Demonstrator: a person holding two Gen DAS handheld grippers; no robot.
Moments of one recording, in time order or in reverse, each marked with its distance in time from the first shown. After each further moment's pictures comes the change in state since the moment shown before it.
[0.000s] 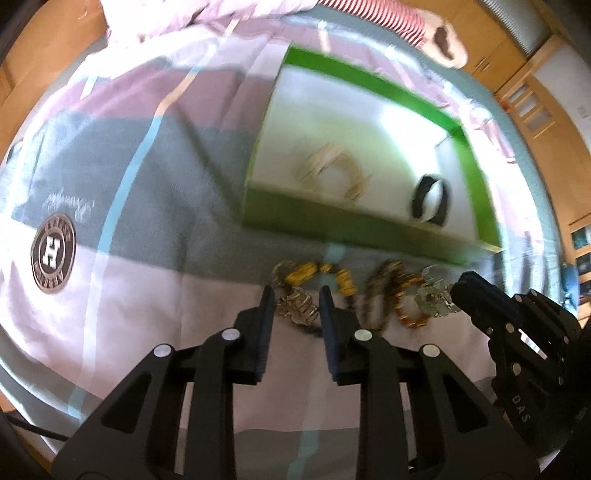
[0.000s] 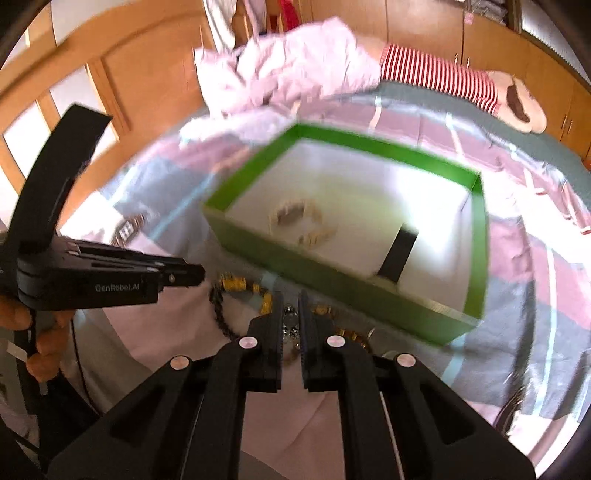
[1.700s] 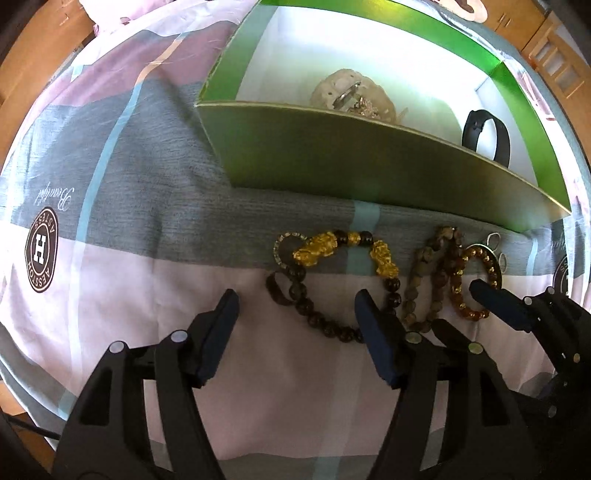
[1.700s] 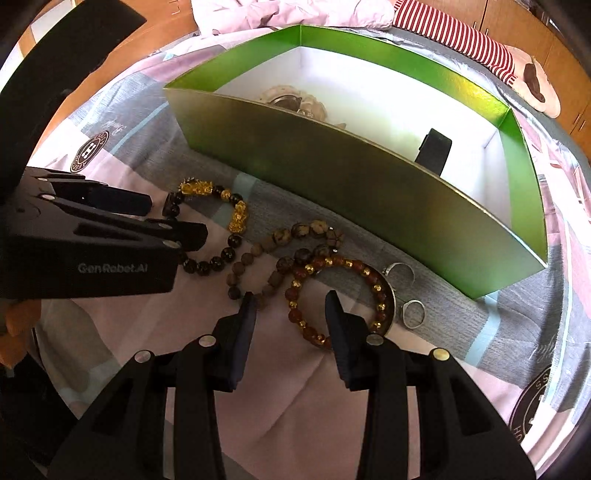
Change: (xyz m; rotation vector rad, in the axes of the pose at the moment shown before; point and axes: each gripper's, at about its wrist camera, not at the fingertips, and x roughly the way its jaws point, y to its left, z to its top) left arm 0.076 -0.020 -0.023 0.058 0.126 0.200; right arm 0.077 0.005 -0.046 -0.072 0.258 -0.073
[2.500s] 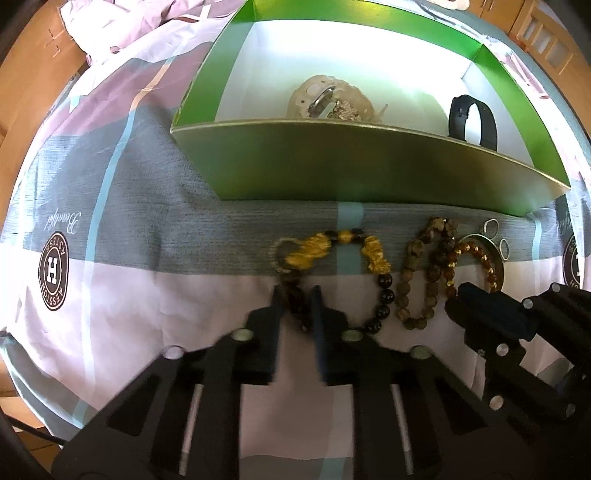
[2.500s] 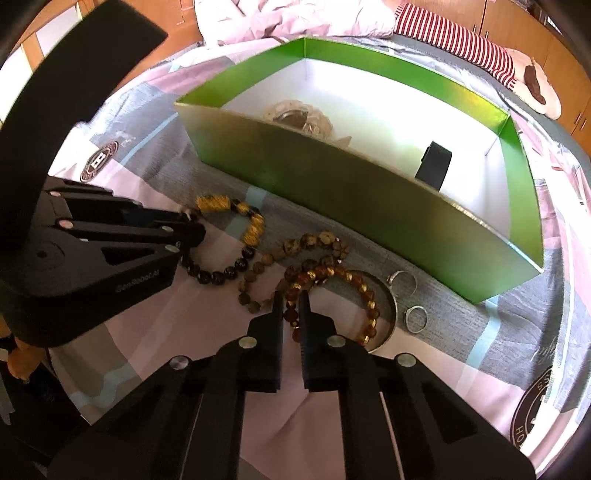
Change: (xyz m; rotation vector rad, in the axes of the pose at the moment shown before) left arm -0.012 -0.041 -0.004 0.084 -0.042 0.054; right arm -0.010 0.002 0.001 0.008 -0.041 0.025
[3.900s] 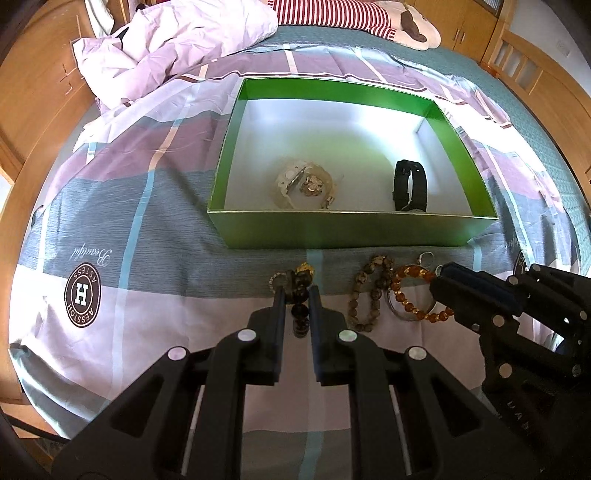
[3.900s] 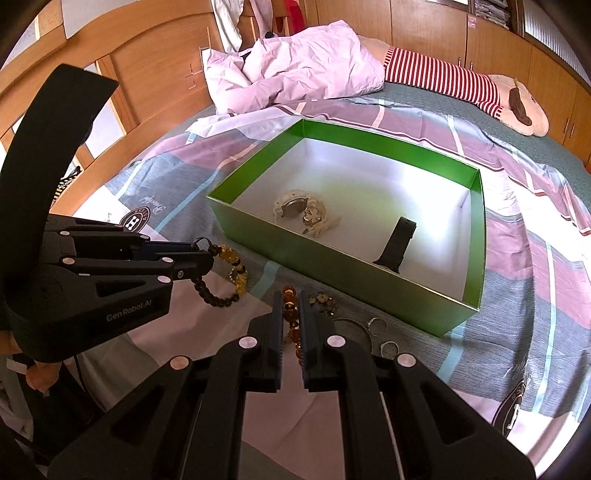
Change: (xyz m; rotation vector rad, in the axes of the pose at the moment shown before) left arm -0.080 -0.001 -0.005 0.026 -0.173 -0.060; right arm -0.070 -0.010 0.010 0.035 -0.192 0.055
